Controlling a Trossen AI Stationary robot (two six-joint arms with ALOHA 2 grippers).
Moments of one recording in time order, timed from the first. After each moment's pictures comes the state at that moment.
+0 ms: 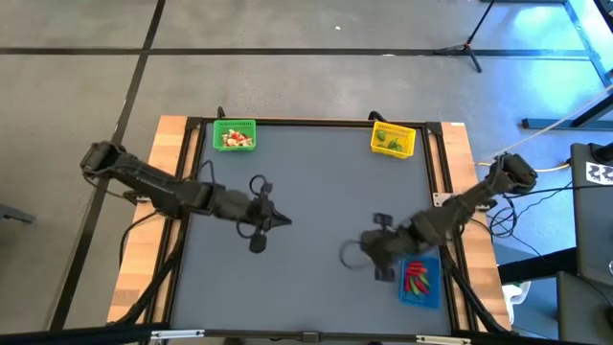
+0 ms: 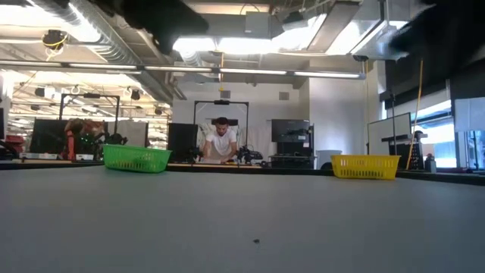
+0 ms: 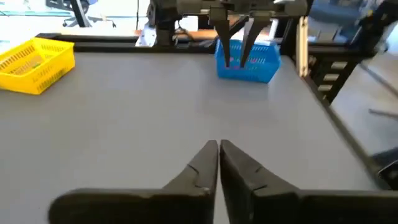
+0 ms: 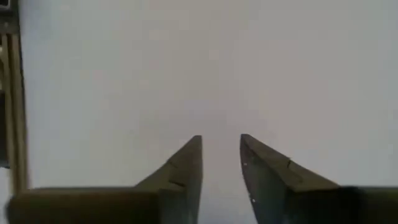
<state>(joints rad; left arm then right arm) -0.27 1.25 0.71 0.15 -0.22 -0.14 0.57 1.46 1.10 -0.84 0.17 0.63</state>
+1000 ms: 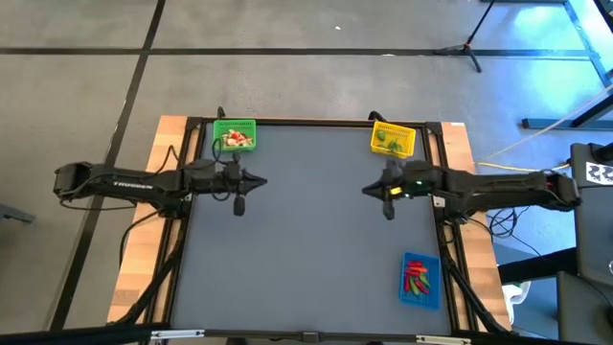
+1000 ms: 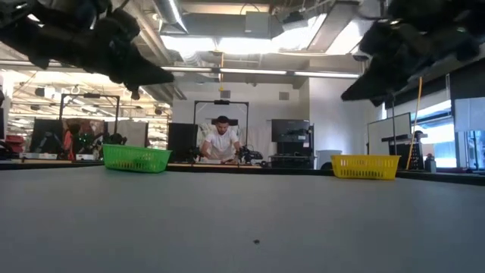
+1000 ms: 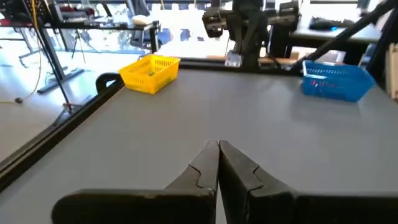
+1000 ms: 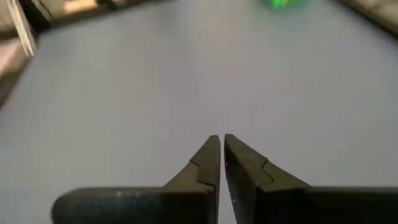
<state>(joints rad) 0.16 0.84 0.26 0.37 -0.05 0.00 -0.14 0.88 0.45 -0.07 -0.09 0.15</state>
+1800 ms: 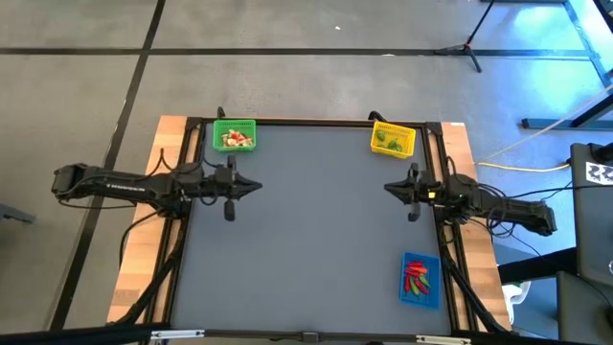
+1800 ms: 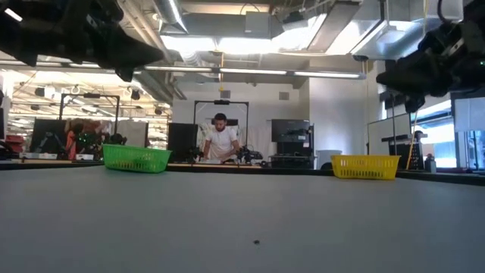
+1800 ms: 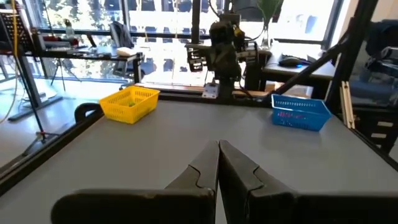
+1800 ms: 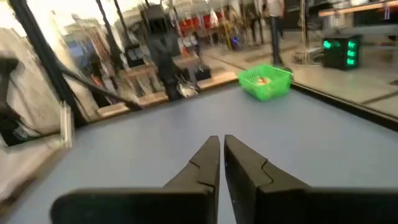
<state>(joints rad) 0.08 0.69 0.20 0.41 -0.05 -0.04 -0.14 0.02 0.04 -0.02 -0.01 0.22</state>
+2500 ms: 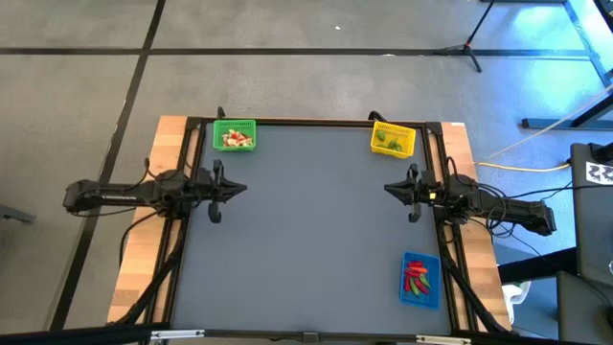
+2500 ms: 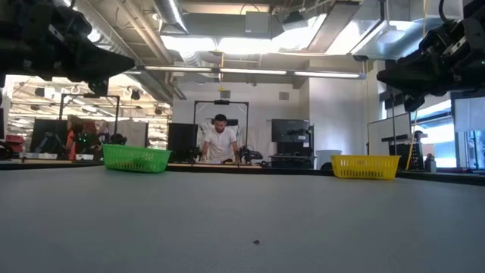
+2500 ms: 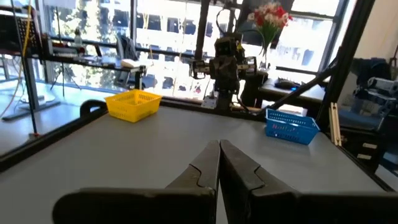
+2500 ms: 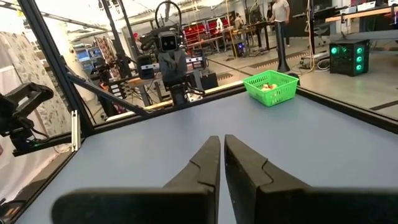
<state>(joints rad) 0.07 0.22 0.01 0.23 -0.07 -0.13 -0.14 0.00 0.02 0.00 -0.03 0.23</state>
